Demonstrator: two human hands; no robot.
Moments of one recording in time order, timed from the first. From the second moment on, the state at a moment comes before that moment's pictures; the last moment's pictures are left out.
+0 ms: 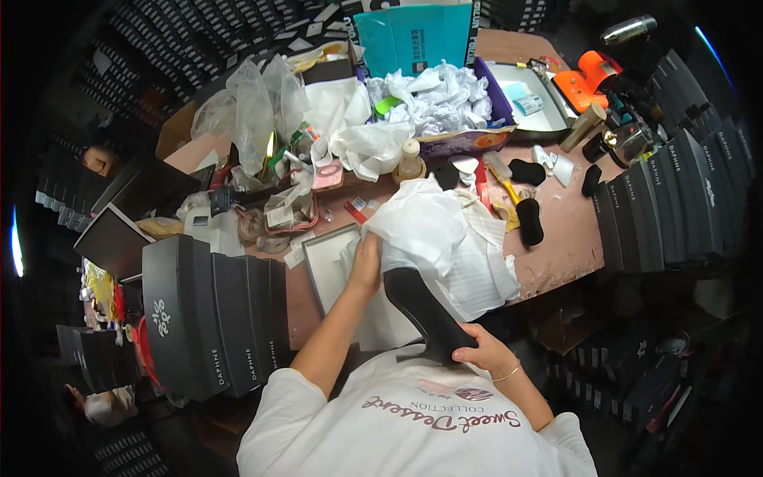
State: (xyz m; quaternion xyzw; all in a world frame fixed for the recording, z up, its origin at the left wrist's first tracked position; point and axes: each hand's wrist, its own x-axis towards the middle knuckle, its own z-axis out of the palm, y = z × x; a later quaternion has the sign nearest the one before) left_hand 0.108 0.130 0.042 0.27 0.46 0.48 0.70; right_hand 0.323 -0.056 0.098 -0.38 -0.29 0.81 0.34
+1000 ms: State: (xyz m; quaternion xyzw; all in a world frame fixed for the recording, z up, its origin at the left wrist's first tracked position) left_hand 0.199 -0.009 0.108 0.86 -0.03 0.12 0.50; right_hand 0.435 -0.054 0.089 -0.81 -0.55 0.02 0.20
